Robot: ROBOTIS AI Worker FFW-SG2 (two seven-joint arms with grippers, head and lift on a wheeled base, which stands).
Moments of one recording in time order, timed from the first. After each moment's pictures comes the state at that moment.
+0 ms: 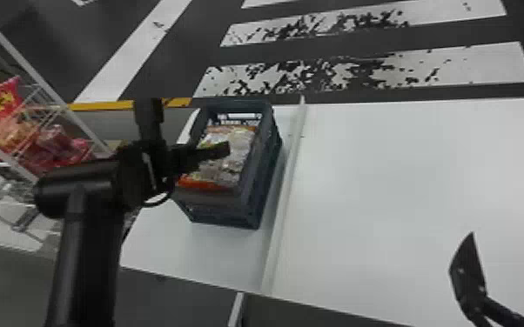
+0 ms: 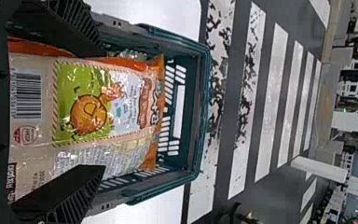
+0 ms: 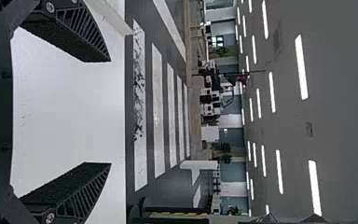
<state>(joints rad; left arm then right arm) -0.09 0.40 0.25 -1.73 0.30 1.01 -0.32 0.84 -0.21 0.34 -2.19 0.03 -0.17 -0.29</state>
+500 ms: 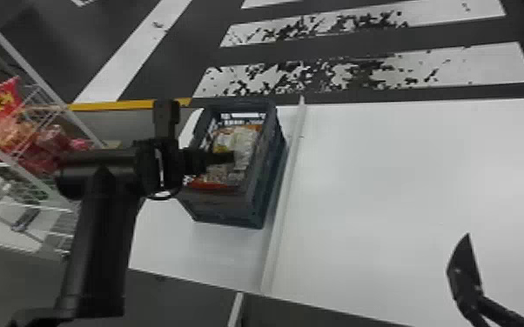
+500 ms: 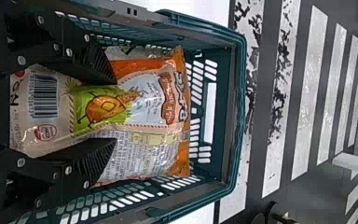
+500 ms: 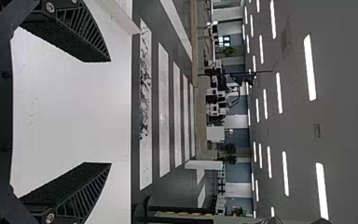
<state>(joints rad) -0.19 0.41 0.17 -1.58 0.19 1.06 -0.40 0.83 -0.21 0.34 -2.19 0.04 -0.13 -0.29</state>
